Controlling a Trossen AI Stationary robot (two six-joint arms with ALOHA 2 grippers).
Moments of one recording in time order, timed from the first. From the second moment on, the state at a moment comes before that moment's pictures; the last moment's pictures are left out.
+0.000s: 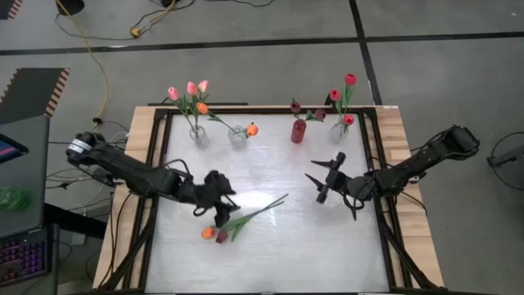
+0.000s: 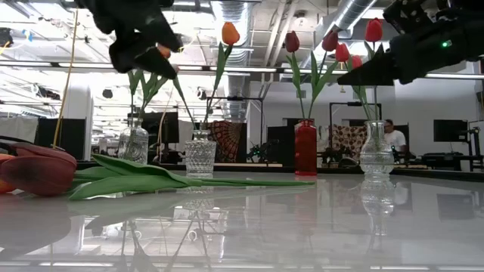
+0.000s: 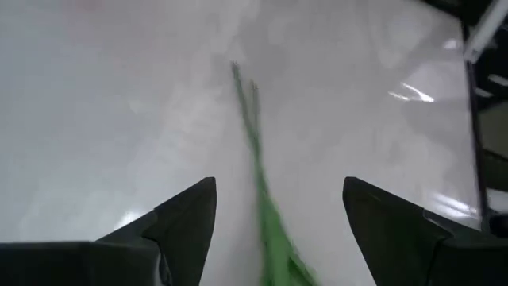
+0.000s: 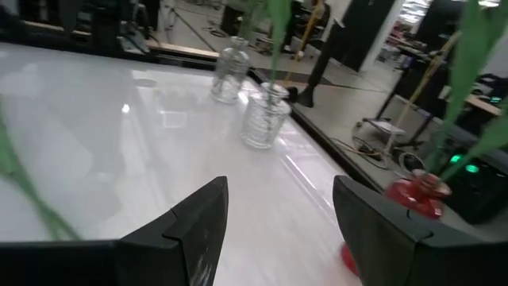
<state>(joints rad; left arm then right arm) -0.33 1.30 0.87 -0.33 -0.31 -0.65 0.37 1.04 0.30 0.47 0.91 -0.08</state>
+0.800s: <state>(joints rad) -0.43 1.70 0.87 -0.05 -0.16 -0.70 0.37 1.04 0.30 0.50 0.83 0.00</state>
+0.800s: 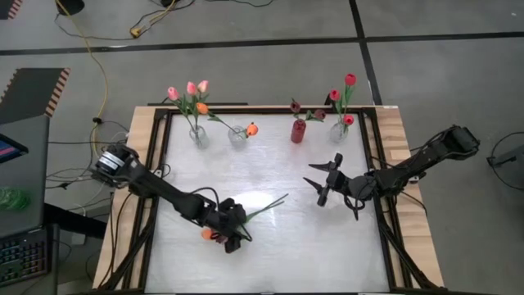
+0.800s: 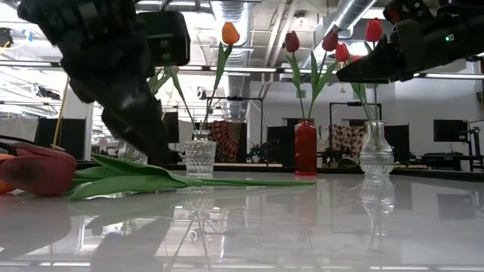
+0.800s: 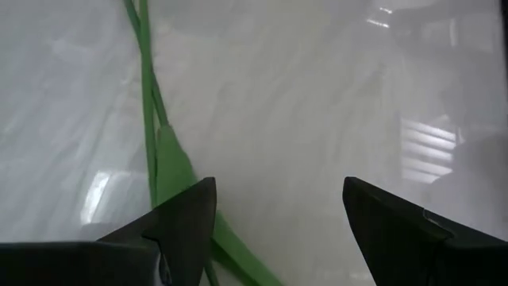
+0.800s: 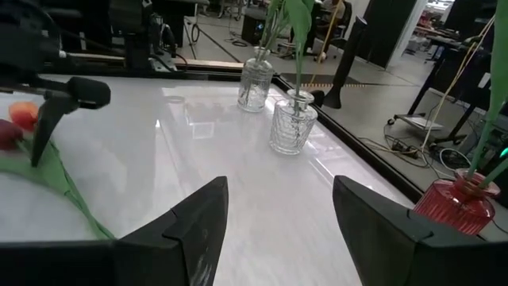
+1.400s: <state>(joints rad) -0.43 1.71 0.87 -0.05 -0.19 -0.72 0.37 1.04 0.30 0.49 0.83 0.00</state>
